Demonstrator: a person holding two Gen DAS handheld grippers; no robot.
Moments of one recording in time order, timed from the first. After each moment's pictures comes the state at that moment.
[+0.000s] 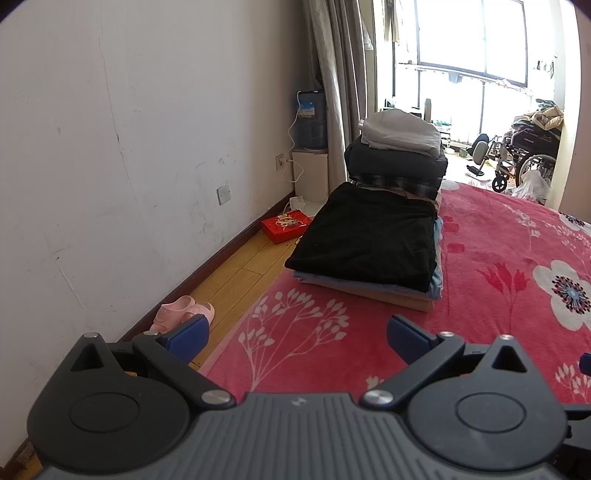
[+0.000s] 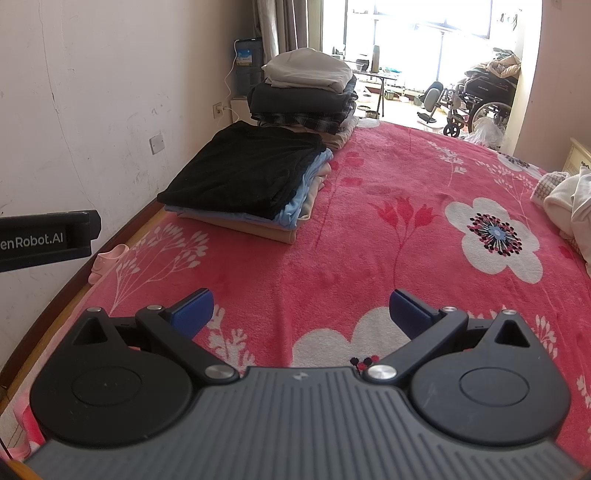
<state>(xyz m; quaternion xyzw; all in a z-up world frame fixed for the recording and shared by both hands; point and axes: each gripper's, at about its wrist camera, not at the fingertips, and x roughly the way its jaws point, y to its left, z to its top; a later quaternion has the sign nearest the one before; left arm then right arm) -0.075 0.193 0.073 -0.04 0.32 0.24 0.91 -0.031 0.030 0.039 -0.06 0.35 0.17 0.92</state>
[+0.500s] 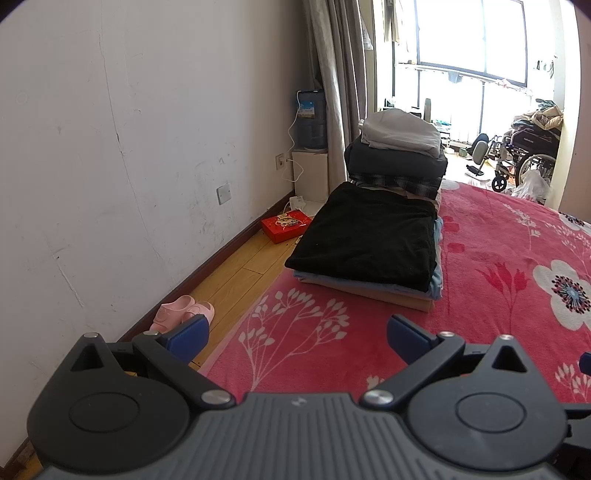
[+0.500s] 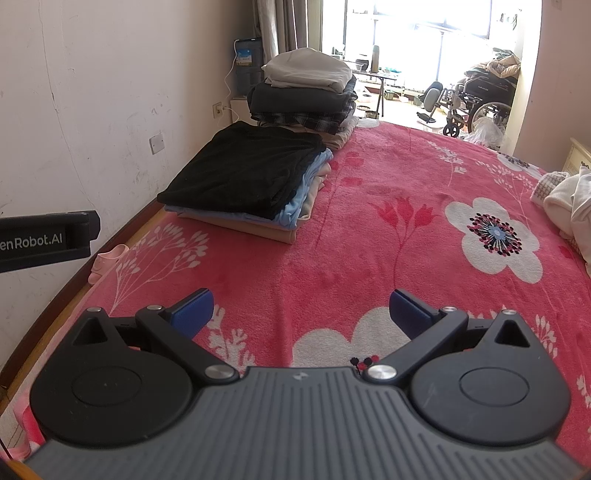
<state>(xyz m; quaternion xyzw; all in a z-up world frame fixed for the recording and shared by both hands) -0.075 0.193 0.074 -0.04 0.32 0.24 0.91 -0.031 0.031 0.038 -0.05 0.35 0.17 0.92</state>
